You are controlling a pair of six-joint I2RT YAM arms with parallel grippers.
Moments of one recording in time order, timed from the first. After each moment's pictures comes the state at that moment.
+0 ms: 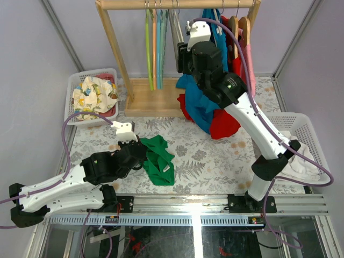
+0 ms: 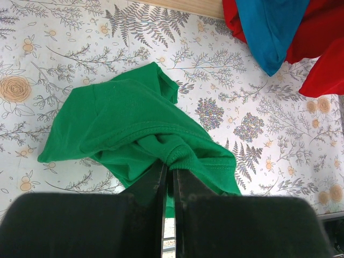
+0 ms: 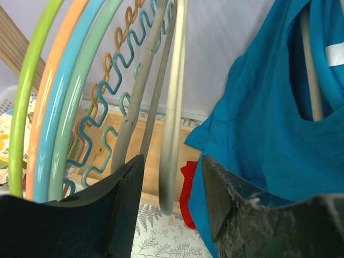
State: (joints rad) left arm -1.14 0.81 0.87 -0.82 -0.73 -0.97; right arm 0.79 1.75 2.20 -0.59 0.53 0.10
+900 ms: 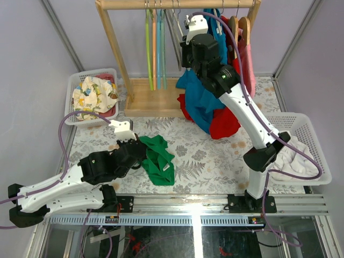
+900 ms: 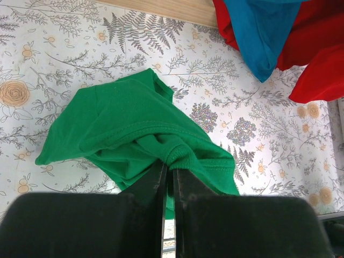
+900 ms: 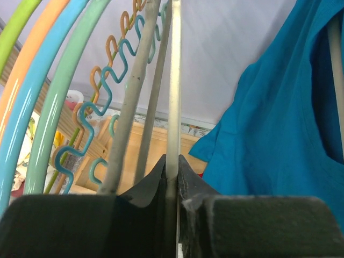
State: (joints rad) left arm -1.14 0.81 0.90 -0.83 -0.74 -0.97; right arm 0.69 1.88 2.29 -0.56 0.38 0.10
